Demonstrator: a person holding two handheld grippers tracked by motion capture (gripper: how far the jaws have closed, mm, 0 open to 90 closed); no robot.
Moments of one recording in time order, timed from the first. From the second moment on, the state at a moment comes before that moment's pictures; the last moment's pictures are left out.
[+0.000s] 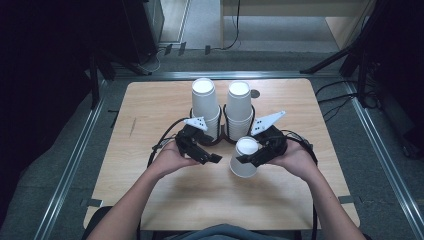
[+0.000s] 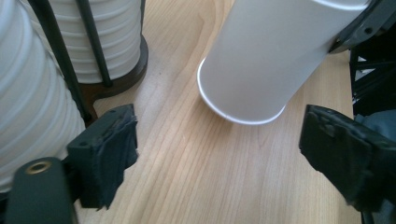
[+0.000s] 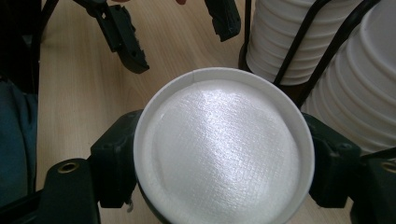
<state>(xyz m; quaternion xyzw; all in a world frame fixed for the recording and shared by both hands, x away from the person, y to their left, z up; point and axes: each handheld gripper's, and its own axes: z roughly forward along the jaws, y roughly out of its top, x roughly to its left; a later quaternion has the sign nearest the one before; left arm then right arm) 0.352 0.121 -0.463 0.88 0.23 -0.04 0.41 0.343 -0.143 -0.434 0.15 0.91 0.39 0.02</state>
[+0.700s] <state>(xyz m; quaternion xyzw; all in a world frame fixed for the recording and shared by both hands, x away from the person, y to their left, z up) 0.346 0.098 -0.485 0.89 0.18 -0.05 0.41 0.350 -0.127 -0.446 0.14 0.89 0.42 -0.01</state>
